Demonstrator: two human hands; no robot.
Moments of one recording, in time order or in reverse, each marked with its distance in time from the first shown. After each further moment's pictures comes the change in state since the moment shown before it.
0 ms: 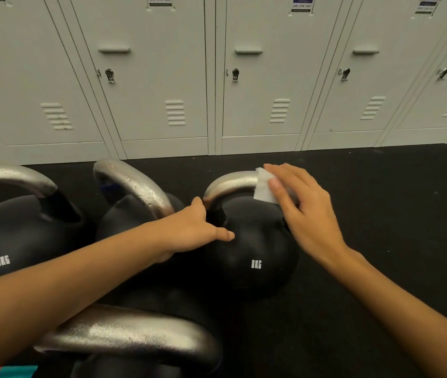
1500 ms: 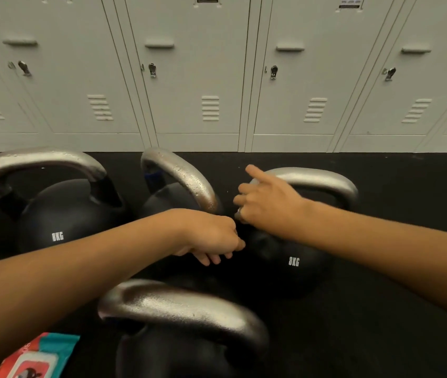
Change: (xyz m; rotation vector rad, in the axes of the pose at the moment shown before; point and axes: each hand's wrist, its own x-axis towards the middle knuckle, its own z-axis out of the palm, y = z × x) left_hand -0.038 -0.005 -0.012 0.241 -0.201 -0.113; right_hand 0.048 -0.079 0.071 -1.361 -0.893 -0.872
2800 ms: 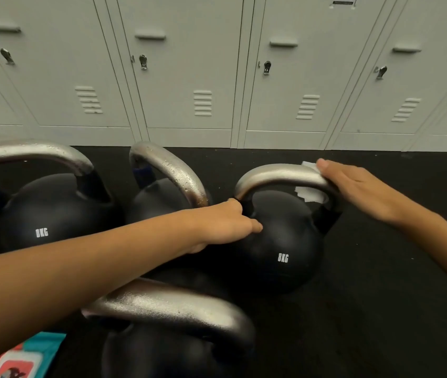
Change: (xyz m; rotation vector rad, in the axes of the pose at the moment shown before) left_hand 0.021 0.014 0.012 -0.247 0.148 0.098; right_hand -0.105 0.044 0.072 1.532 0.312 0.680
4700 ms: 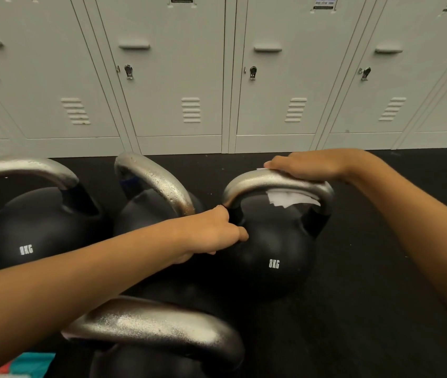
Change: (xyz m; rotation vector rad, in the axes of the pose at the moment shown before) left_hand 0.001 0.006 0.000 0.010 0.010 -0.005; right_hand 0.060 -0.049 -0.006 -0.232 -0.466 0.119
